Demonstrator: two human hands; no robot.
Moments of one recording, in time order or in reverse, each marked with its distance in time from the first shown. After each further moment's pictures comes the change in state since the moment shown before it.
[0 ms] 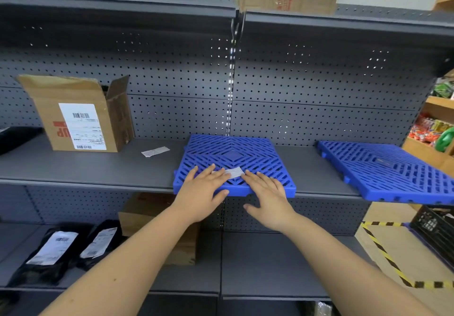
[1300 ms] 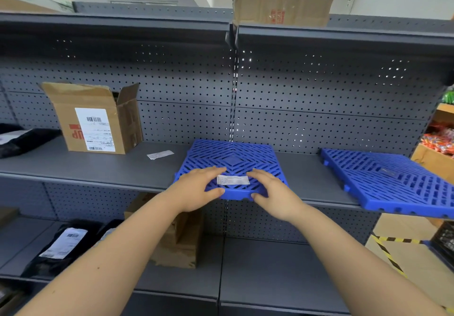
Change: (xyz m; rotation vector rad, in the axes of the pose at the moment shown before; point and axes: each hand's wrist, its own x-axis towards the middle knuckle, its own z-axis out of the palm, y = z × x) left_hand 0.004 -0.002 -0.031 -0.215 -0.104 -0.089; right_hand 0.008 0.025 -0.035 0.260 -0.064 -0.023
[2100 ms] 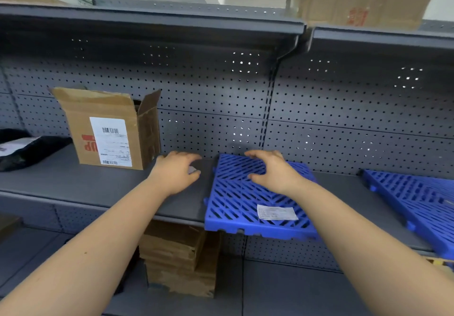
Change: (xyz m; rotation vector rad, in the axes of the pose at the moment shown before) left_hand 0.048 -0.137 -0.073 0.282 0.189 -0.202; right_hand 0.151 -0.064 0.003 -0.036 0.026 -0.060
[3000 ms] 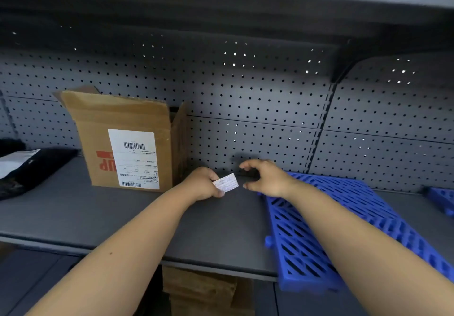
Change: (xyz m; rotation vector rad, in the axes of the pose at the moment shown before) left_hand 0.083 -0.095 0.051 -0.618 -0.291 -0.185; right_hand 0.156 -0.034 0.107 0.008 -0.104 0.093
